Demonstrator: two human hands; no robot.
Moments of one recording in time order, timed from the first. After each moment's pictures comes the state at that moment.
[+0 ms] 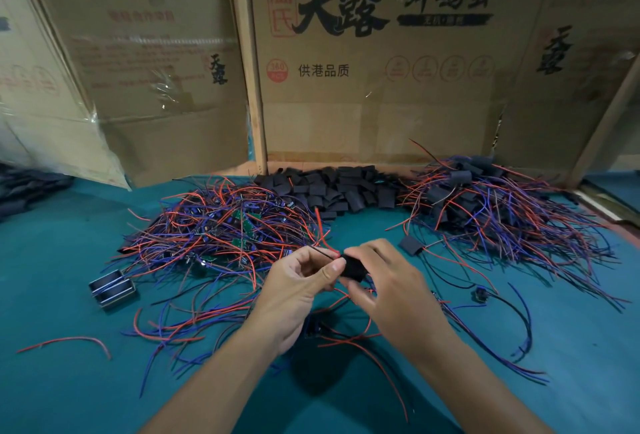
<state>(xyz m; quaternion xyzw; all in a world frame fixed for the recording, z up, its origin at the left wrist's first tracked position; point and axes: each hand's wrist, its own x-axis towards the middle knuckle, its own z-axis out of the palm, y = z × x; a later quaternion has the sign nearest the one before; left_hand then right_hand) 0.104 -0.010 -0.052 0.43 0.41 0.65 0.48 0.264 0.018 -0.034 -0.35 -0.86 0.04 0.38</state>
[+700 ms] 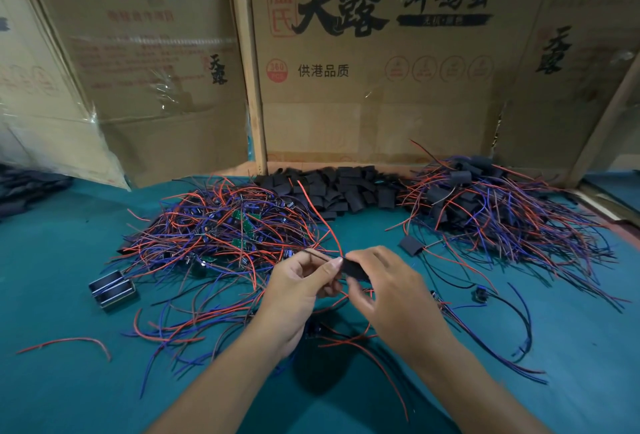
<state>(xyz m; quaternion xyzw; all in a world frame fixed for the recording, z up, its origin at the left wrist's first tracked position) 0.108 -0.007 -0.056 0.40 0.43 0.65 0.48 0.262 0.016 -0.037 -0.37 -0.85 0.01 0.37</state>
